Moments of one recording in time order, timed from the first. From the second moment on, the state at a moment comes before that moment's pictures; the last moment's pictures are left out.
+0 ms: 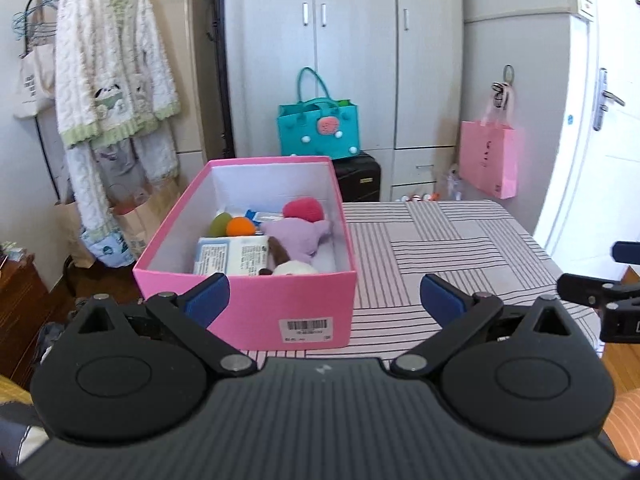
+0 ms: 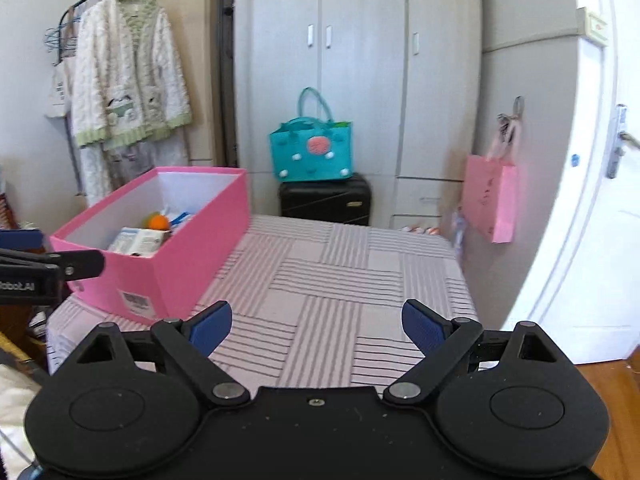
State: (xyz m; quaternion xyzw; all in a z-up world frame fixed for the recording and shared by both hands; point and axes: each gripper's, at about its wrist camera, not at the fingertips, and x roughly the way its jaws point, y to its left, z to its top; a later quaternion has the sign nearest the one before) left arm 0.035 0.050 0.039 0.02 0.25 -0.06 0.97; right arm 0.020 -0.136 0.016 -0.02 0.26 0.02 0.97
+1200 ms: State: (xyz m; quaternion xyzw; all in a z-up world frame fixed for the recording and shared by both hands) left arm 0.019 0.050 0.029 0.05 0.23 0.00 0.97; right arm 0.007 -0.130 0.008 -0.02 0.24 0.01 0.97
